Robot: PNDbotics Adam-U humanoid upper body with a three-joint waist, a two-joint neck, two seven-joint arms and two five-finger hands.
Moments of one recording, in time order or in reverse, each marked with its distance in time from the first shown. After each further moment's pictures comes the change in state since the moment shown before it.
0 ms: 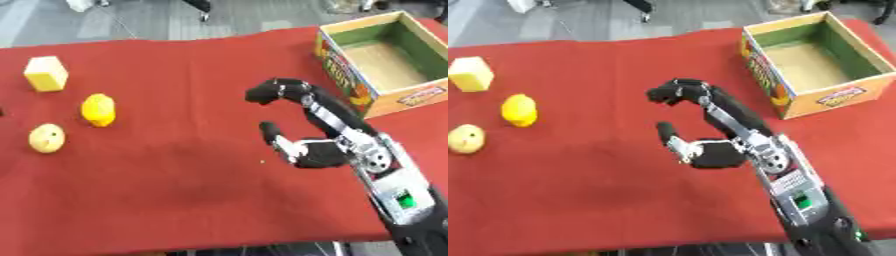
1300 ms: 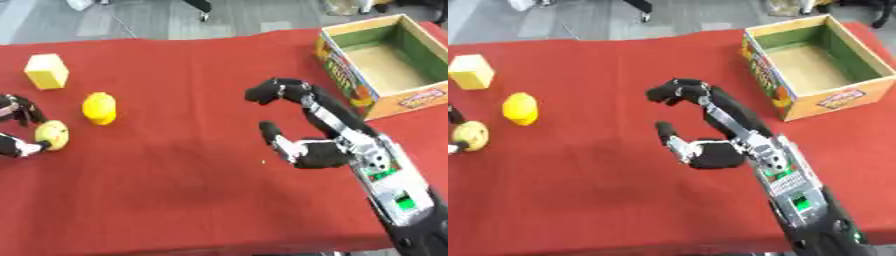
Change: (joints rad) left arm -0.031 -0.148 0.014 0.099 0.120 0.034 0.076; right arm 0.000 0.009 0.000 0.000 0.000 0.001 -0.001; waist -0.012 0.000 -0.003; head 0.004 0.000
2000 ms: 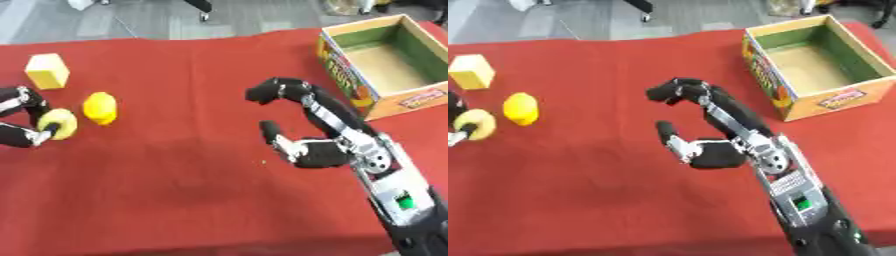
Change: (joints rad) left arm -0.015 -0.007 -0.031 -0.143 0.349 -0.030 -0.119; right arm -0.012 0.000 0.002 0.000 -0.002 -0.001 0.002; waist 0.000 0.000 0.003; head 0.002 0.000
